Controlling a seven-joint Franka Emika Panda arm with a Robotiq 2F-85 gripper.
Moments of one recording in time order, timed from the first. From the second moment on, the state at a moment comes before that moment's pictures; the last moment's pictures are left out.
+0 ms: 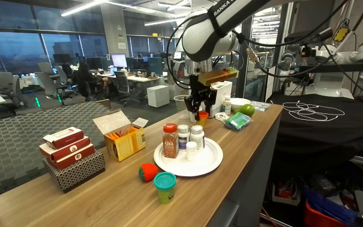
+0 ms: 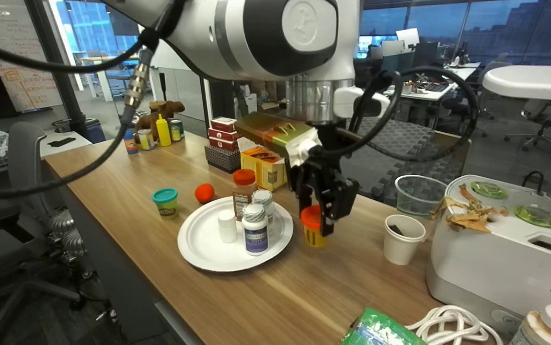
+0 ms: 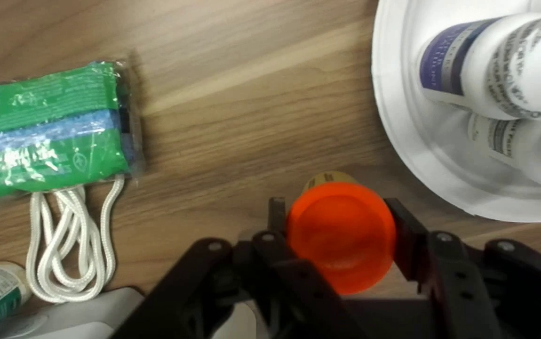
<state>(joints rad) -0.05 0.63 -0.12 -1.45 -0.05 2.06 0.18</state>
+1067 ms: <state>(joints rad) 0.20 0.49 -0.02 -1.37 -0.33 1.90 0.15</state>
